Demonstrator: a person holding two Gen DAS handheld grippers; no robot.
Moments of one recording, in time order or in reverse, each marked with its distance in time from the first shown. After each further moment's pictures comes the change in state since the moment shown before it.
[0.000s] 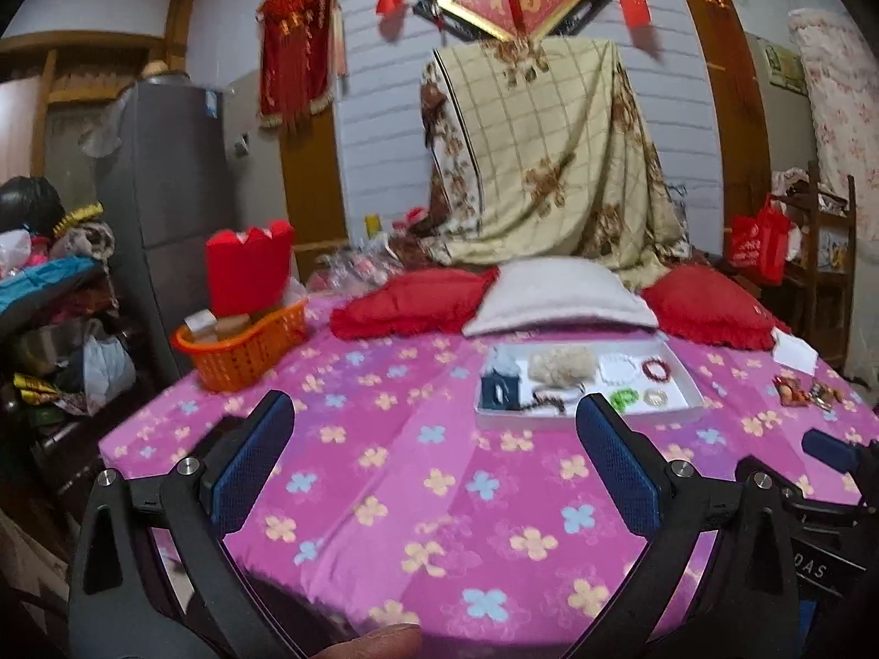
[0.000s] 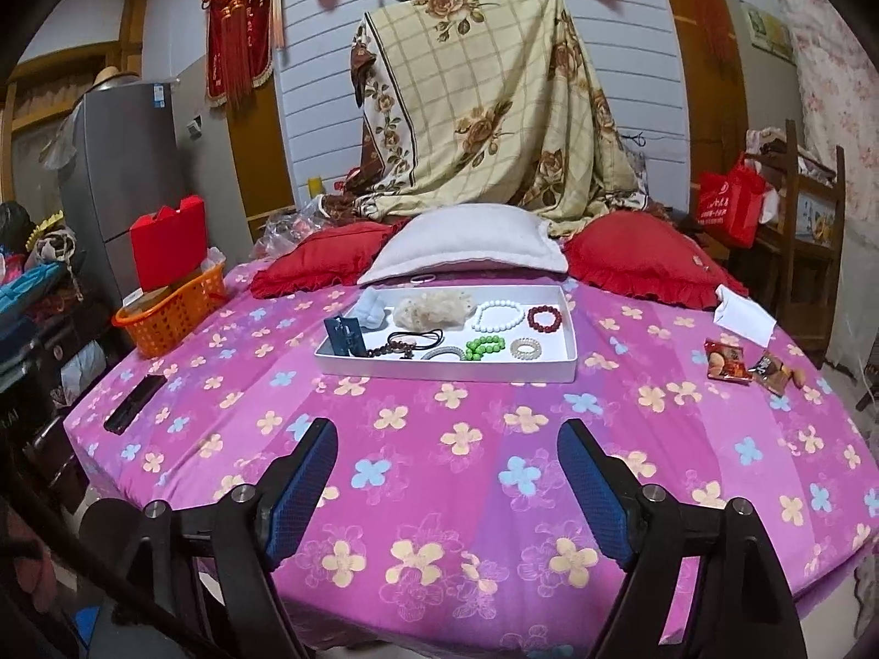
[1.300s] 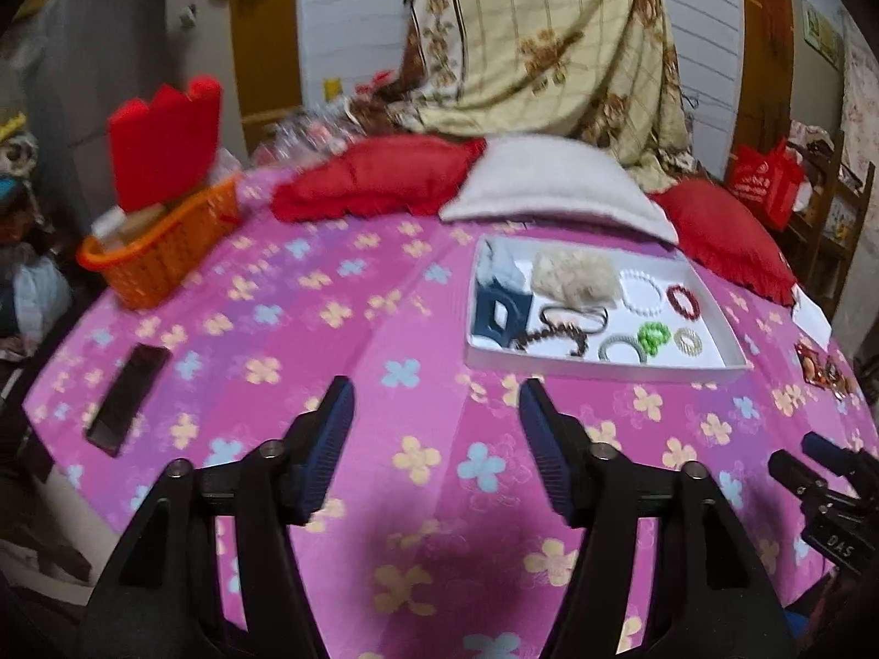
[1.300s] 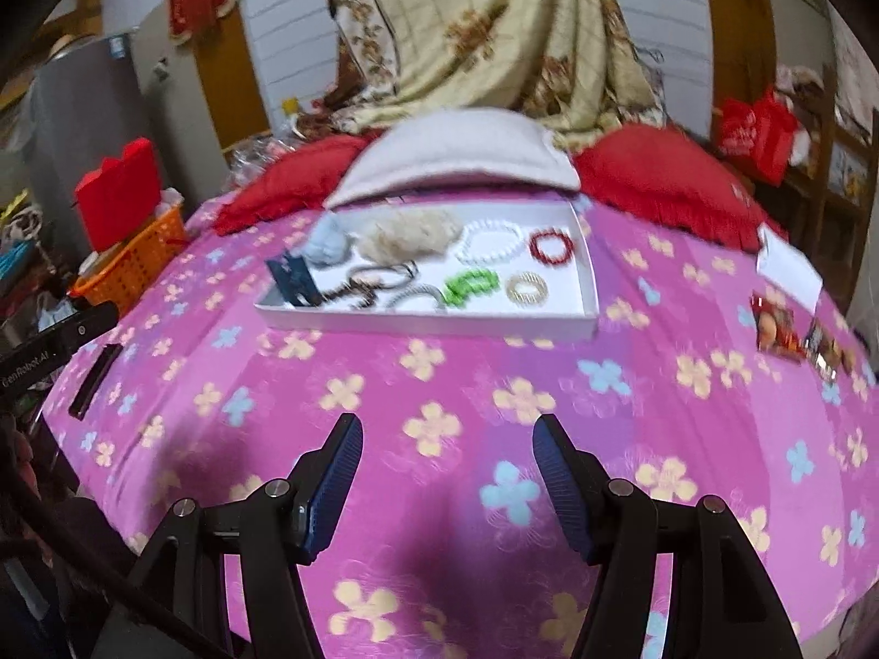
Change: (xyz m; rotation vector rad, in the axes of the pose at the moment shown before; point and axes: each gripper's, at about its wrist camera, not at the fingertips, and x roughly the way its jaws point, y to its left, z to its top) left arm 0.158 0.022 0.007 -0.038 0.322 -0.090; right arm 0.107 -0.028 0.025 0.011 0.232 0.019
